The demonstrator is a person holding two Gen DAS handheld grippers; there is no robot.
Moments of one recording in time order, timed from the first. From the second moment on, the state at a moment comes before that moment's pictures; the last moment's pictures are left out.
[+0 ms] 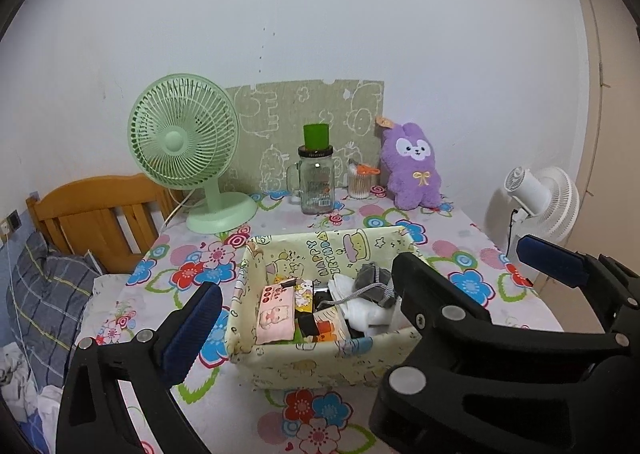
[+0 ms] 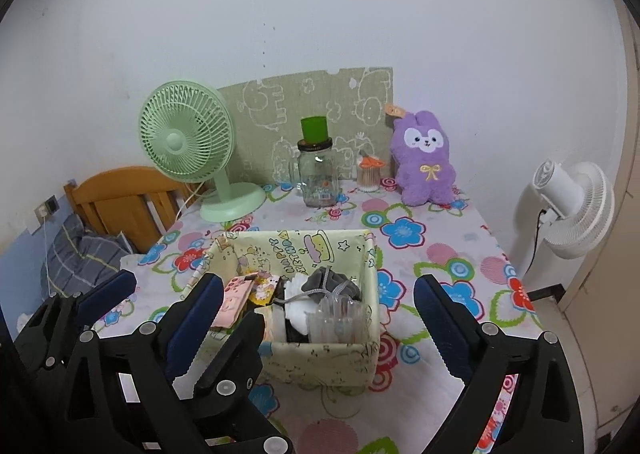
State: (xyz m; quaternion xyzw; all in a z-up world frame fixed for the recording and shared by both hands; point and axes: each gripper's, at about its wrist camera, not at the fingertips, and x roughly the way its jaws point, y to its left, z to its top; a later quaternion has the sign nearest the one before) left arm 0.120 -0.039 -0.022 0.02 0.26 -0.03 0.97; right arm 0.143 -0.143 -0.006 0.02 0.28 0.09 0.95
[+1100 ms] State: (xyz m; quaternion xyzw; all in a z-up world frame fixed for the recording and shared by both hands) left arm 0.018 0.000 0.007 0.00 0.21 0.01 0.98; right arm 0.030 -0.185 0.029 0.03 0.21 0.03 0.98
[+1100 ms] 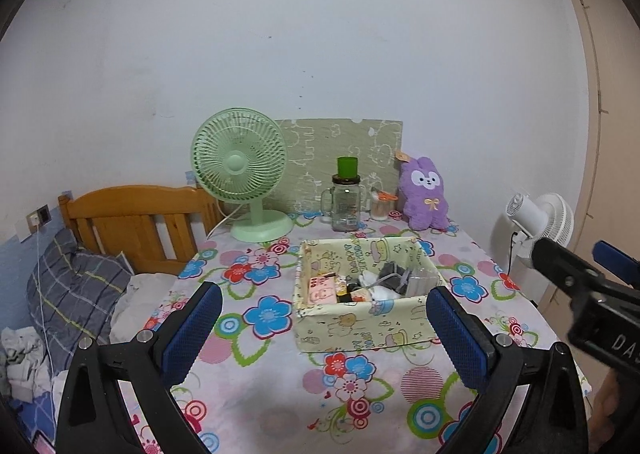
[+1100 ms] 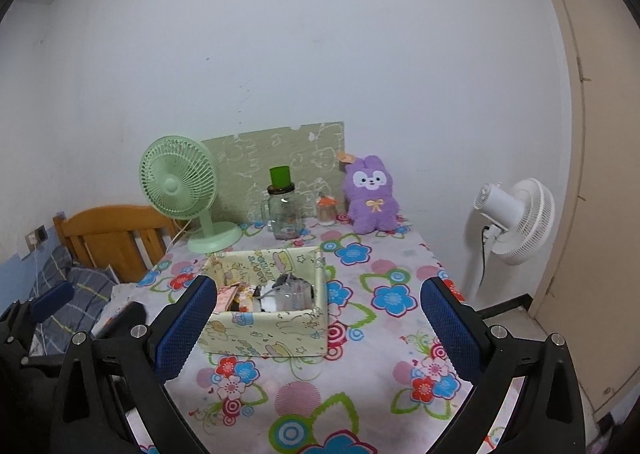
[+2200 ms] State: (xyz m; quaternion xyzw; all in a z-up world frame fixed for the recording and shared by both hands) left arm 0.014 0.007 0.008 -0.02 0.20 0.02 0.98; right arm 0.026 -0.182 0.025 0.02 0.21 0.04 0.98
